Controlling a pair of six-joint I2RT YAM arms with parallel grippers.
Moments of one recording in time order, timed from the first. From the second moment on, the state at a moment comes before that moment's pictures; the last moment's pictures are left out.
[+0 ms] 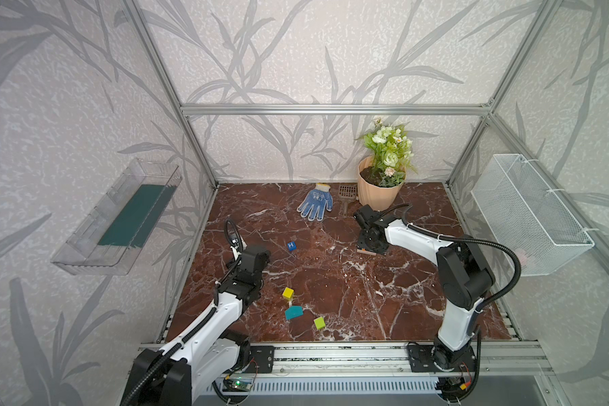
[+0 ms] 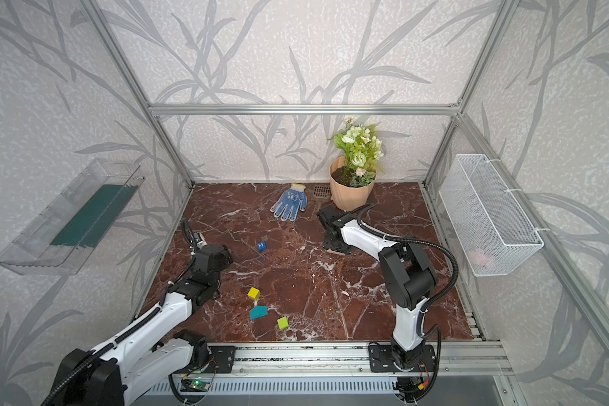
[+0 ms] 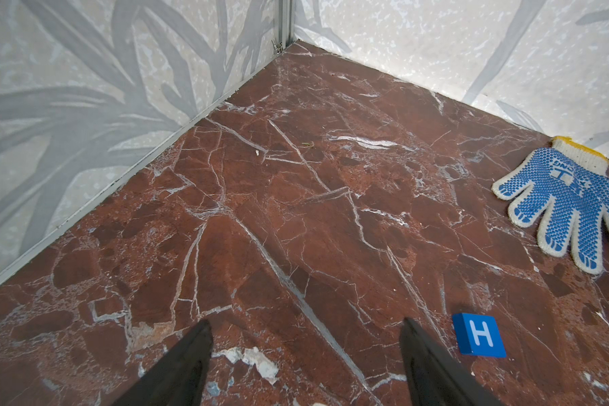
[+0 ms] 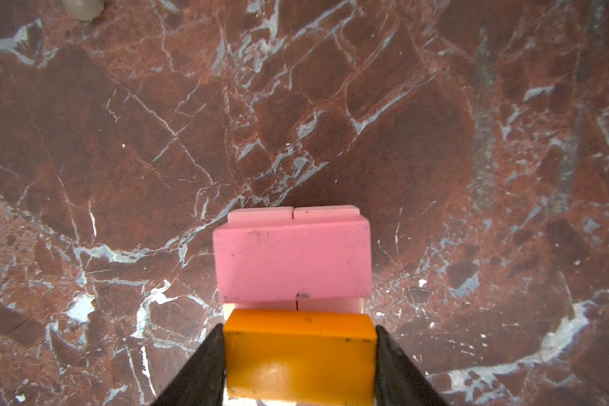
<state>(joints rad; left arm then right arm) -0.28 0.98 0.42 -0.09 -0.61 -0.55 0.54 1.87 1.32 -0.71 0.21 0.79</state>
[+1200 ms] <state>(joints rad) -0.28 0.98 0.42 -0.09 -0.60 -0.55 0.52 1.87 1.29 -0.65 0.19 0.78</state>
